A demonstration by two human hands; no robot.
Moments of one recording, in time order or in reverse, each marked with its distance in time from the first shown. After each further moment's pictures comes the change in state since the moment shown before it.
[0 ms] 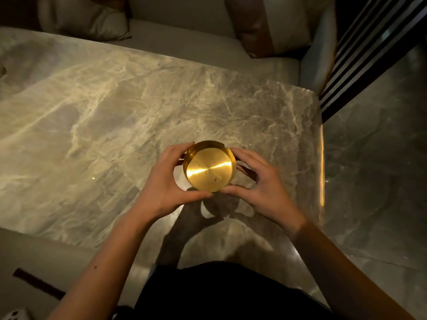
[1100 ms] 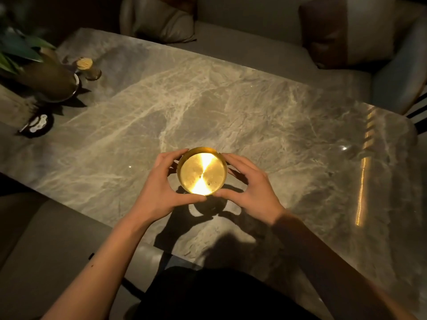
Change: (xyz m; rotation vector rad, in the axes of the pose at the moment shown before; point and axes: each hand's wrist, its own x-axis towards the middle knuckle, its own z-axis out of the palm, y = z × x) left_hand -0.032 -0.126 -0.212 -0.026 0.115 -0.190; right_hand 0.120 -0.092 0.212 0.066 -0.170 0.010
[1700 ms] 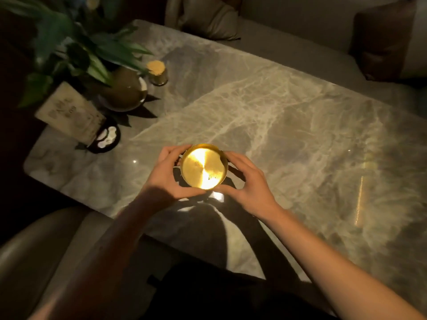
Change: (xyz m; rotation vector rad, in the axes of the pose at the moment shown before) left_hand 0.070 -0.197 -0.254 -0.030 -0.071 -0.037; right_hand 0.186 -0.066 0.260 -0.099 -0.014 0.032
